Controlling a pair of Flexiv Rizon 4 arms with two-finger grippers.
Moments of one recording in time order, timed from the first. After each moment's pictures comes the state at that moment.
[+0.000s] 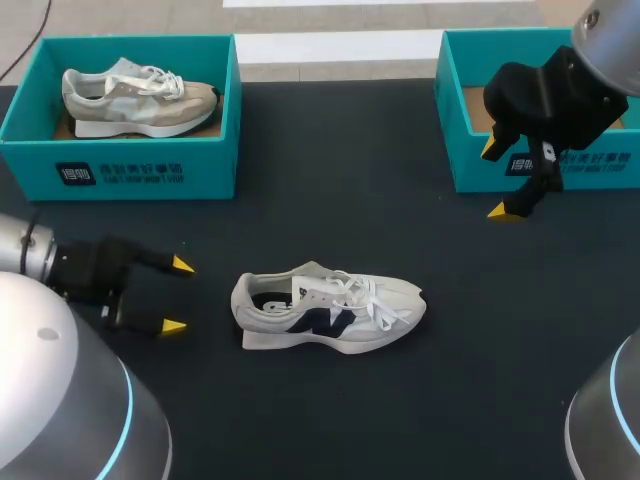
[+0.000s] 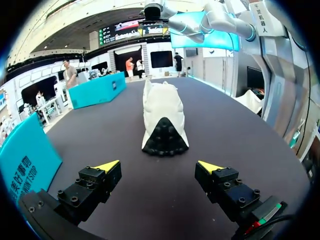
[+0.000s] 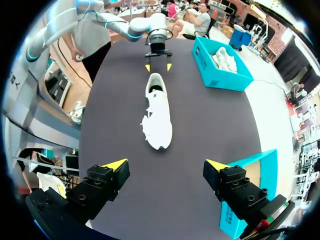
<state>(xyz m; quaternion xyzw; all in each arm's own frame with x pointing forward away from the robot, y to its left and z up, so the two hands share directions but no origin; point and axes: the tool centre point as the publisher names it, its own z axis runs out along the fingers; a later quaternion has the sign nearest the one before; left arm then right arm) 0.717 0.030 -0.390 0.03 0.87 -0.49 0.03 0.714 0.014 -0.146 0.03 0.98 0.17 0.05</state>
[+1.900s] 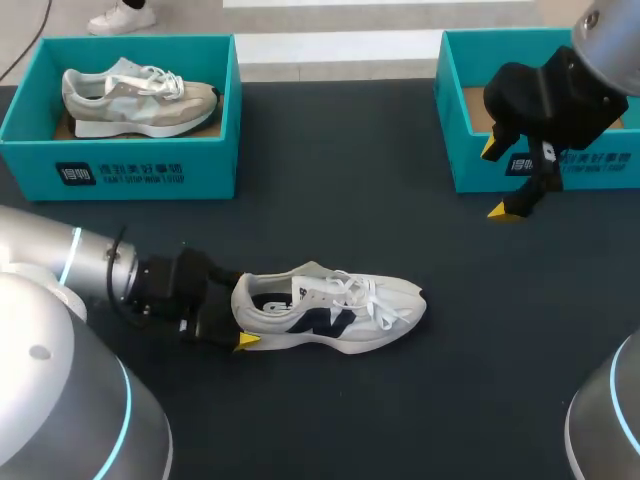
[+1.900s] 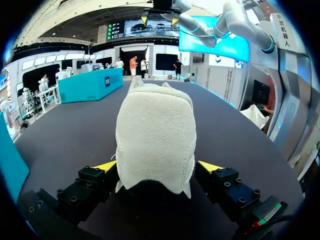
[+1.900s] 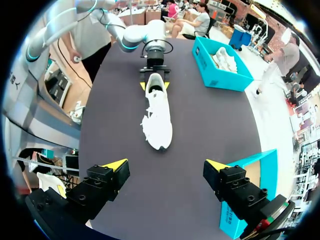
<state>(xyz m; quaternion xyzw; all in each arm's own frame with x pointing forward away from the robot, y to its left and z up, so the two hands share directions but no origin) 0.698 -0.073 -0.411 -0.02 0.87 -0.50 -0.02 0.714 0.014 -0.146 0.03 0.98 0.17 0.05</state>
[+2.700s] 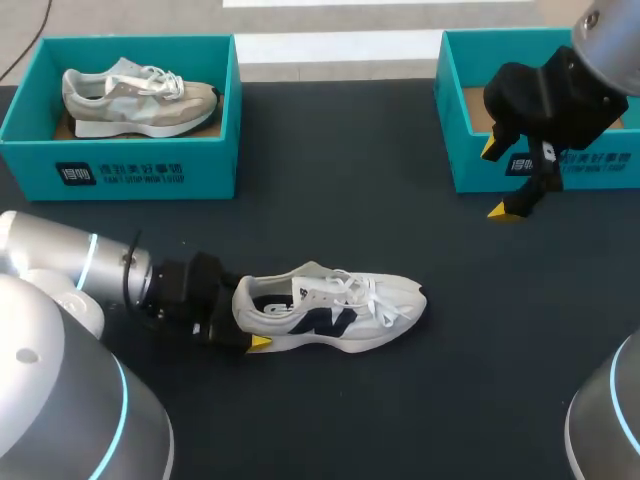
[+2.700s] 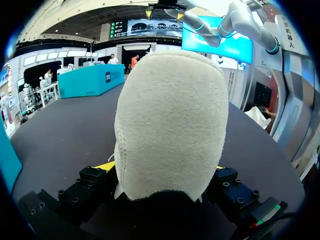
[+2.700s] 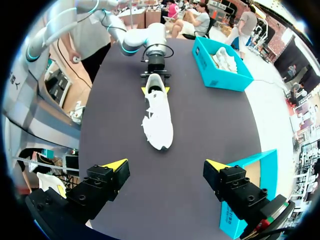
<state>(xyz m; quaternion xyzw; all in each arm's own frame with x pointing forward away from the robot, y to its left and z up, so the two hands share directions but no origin) 0.701 -0.086 -0.428 -0.03 0.87 -0.50 -0.02 0.714 0.014 -0.146 0.03 0.98 0.17 0.05</state>
